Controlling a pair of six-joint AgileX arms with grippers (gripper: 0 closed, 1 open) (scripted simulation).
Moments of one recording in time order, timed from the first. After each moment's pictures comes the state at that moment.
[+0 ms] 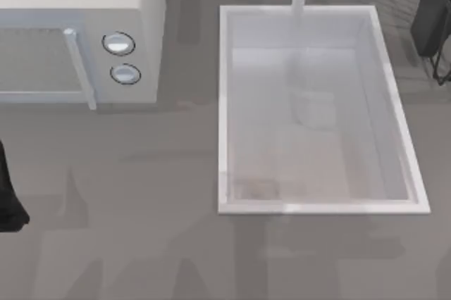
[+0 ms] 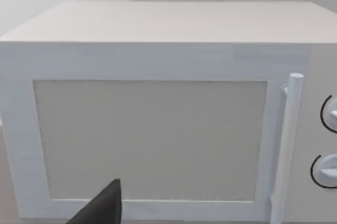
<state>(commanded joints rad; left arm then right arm) 0.00 0.00 0.00 0.00 0.00 0.00 -0.56 1.21 1.13 0.08 -0.54 0.02</state>
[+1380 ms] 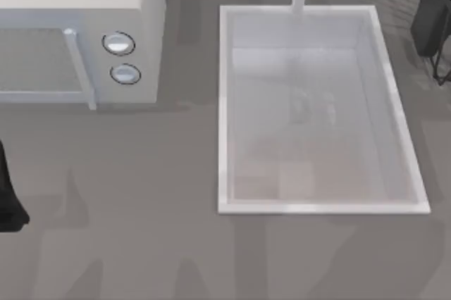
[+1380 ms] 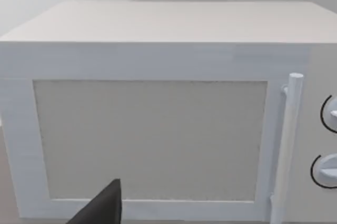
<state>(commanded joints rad) 0.00 0.00 0.00 0.00 0.00 0.00 -0.31 1.80 0.98 0.82 -0.28 0.02</state>
